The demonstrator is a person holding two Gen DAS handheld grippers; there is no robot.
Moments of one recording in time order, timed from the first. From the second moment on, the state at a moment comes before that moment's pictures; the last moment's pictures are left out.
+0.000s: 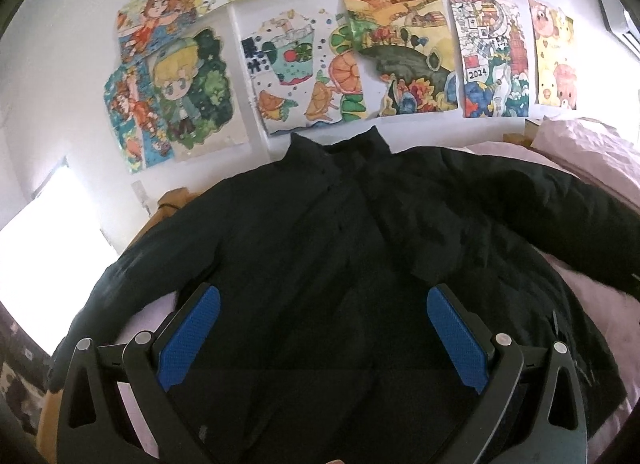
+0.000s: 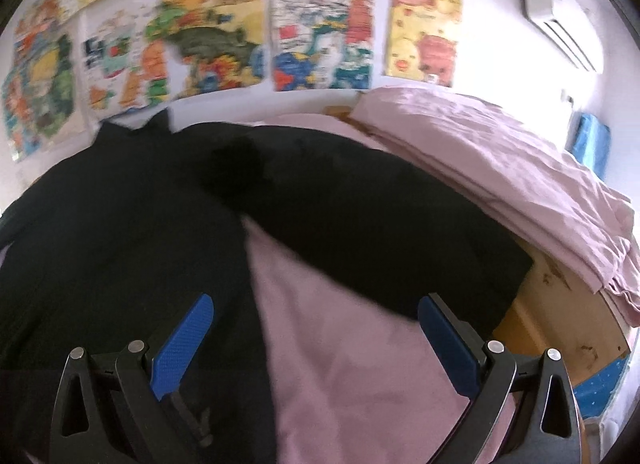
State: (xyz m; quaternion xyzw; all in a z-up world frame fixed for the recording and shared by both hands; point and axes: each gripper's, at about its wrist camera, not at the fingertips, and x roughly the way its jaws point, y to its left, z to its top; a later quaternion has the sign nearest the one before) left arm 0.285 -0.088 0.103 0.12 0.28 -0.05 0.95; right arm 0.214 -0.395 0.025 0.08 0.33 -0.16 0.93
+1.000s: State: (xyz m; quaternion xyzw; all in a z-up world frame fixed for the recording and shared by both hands) left arm 0.485 -0.159 0.015 0.10 0.32 -0.04 0.94; right arm 0.262 -0.505 -0.035 0.20 0.33 -0.29 0.88
